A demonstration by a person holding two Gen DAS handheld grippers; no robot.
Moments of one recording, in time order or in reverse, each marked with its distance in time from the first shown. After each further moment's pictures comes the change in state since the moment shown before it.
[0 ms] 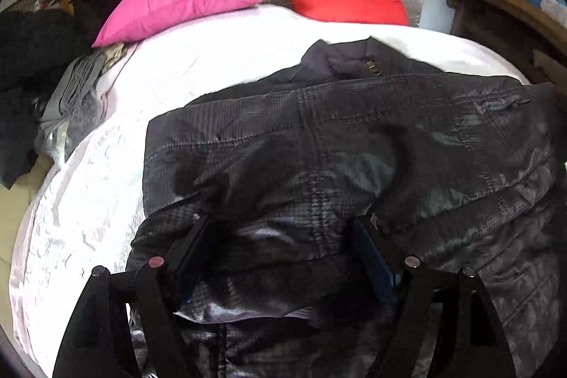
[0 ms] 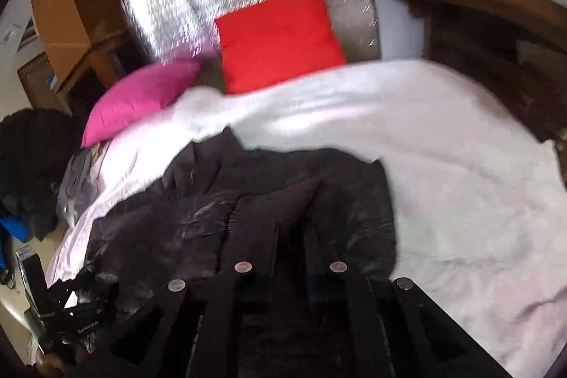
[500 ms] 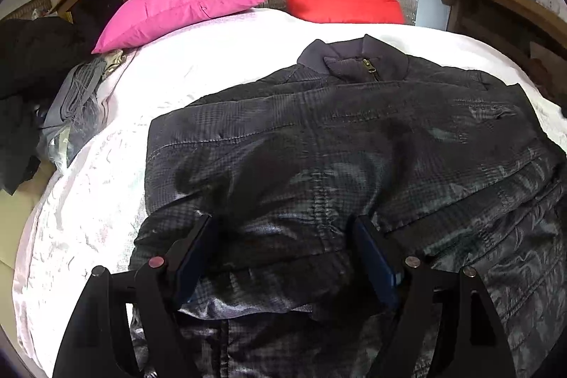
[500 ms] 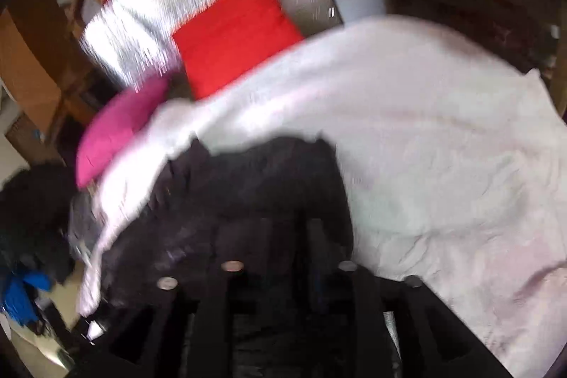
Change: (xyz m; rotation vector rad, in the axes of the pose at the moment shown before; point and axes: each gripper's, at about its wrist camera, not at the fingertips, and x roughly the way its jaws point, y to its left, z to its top) left arm -0.002 -0.001 -0.006 0.017 -0.010 0.020; right arm 0.009 -0.059 0.007 0.237 0.030 0.043
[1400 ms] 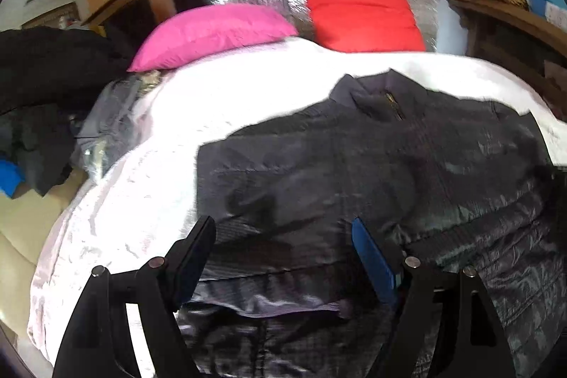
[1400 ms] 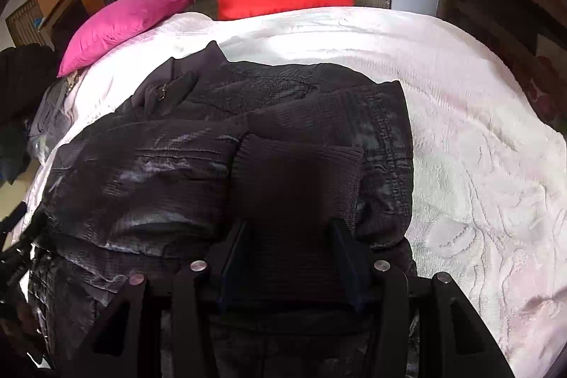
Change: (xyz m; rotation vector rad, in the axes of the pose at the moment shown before) left arm -0.035 0.018 0.009 -0.050 -0.109 0.104; right arm 0.054 0.054 -0.049 -0.359 0.221 -0.149
